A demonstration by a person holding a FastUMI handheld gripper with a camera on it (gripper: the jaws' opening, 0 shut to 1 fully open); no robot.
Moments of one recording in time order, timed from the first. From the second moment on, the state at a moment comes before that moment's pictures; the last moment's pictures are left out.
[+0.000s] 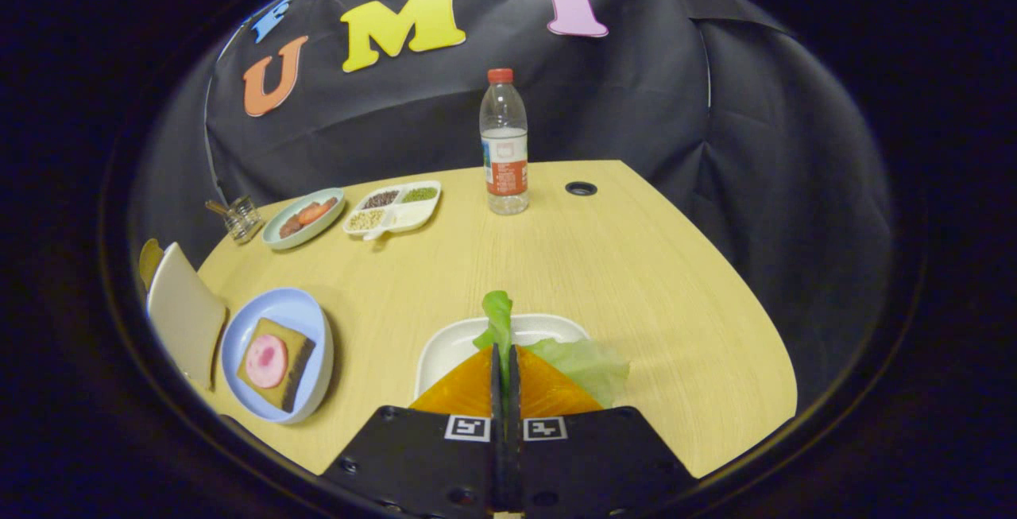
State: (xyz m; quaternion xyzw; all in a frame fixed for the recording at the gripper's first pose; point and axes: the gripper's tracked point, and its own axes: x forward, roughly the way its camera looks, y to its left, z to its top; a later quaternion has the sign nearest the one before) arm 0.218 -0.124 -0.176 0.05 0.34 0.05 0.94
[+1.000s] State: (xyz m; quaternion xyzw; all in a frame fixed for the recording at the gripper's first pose) arm 0.175 0.038 -0.108 0.09 0.31 0.12 0.94
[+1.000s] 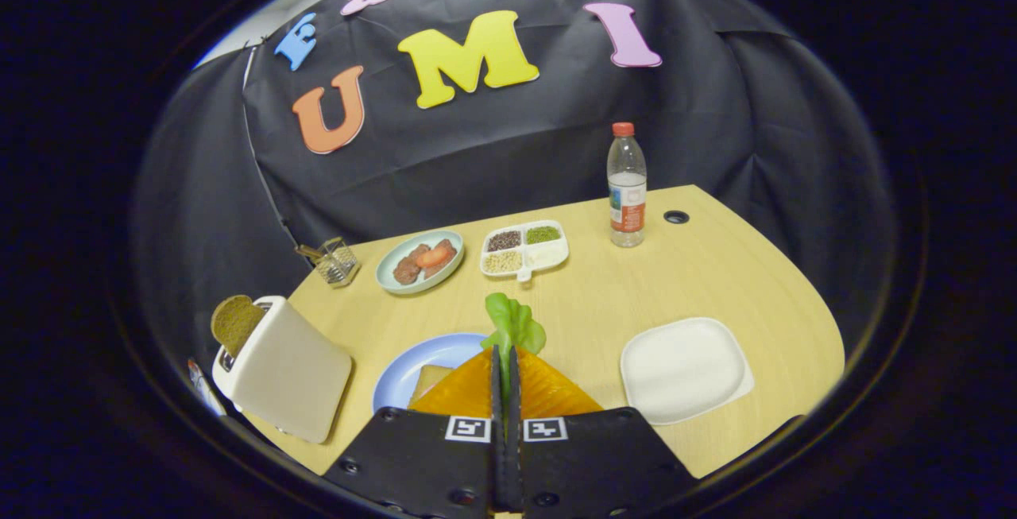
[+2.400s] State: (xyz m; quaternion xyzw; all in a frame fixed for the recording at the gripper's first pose) arm 0.156 0.127 -0.112 0.10 0.24 0.11 0.96
